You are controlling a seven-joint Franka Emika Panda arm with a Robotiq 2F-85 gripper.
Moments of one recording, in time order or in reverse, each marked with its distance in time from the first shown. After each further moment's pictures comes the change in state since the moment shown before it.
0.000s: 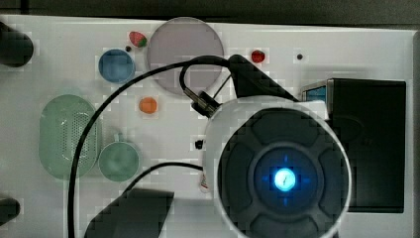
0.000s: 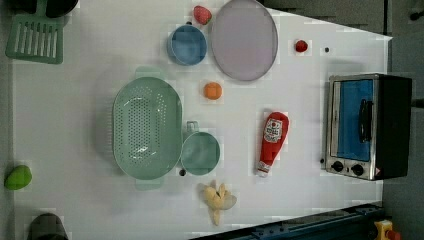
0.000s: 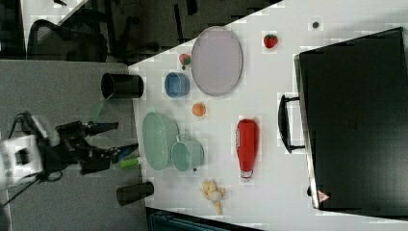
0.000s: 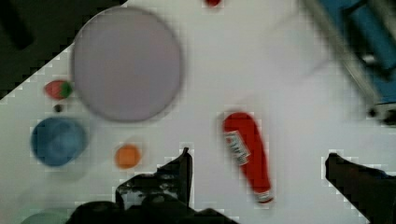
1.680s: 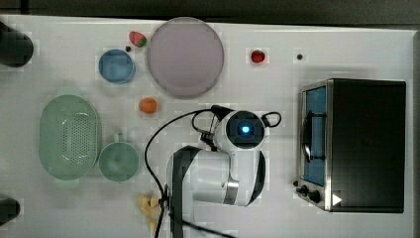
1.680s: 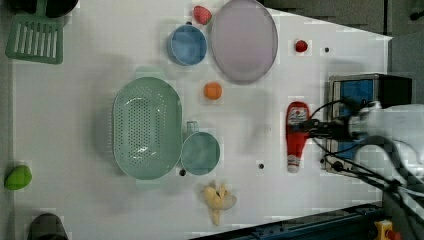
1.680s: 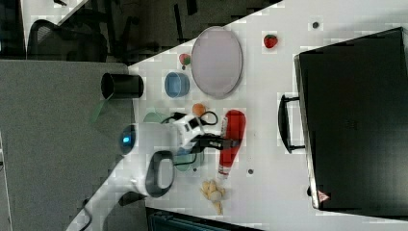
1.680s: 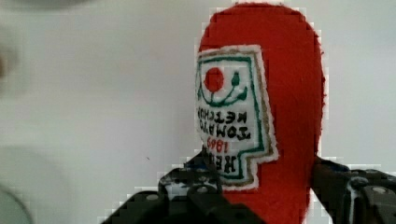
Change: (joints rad) arm -0.005 0.387 -0.029 -0.562 0.076 0.708 -0.469
